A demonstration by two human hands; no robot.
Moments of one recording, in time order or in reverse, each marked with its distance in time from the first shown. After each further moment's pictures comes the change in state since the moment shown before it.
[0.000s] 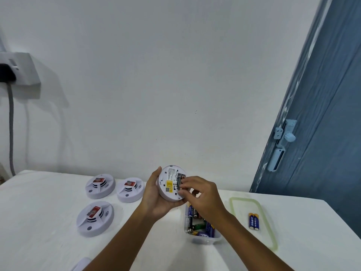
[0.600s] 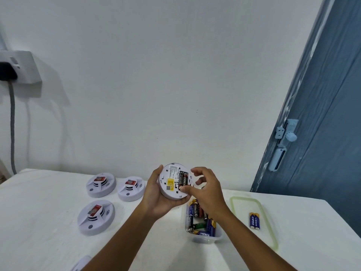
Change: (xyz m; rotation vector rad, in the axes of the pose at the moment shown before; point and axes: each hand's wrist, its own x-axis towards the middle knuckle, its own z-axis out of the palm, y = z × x) left_hand -0.003 0.001 0.003 -0.013 -0.015 -0.014; right_hand 0.008 -0.005 -0.002 0.102 0.091 0.367
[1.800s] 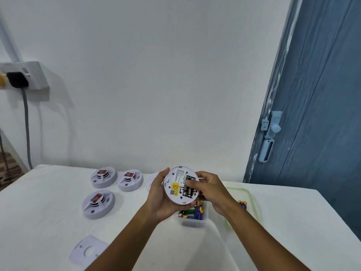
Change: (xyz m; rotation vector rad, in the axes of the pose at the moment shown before) left_hand -0.026 -0.055 0.033 0.126 0.066 -0.041; right_hand -0.028 -0.018 -0.058 0.341 -0.293 0.377
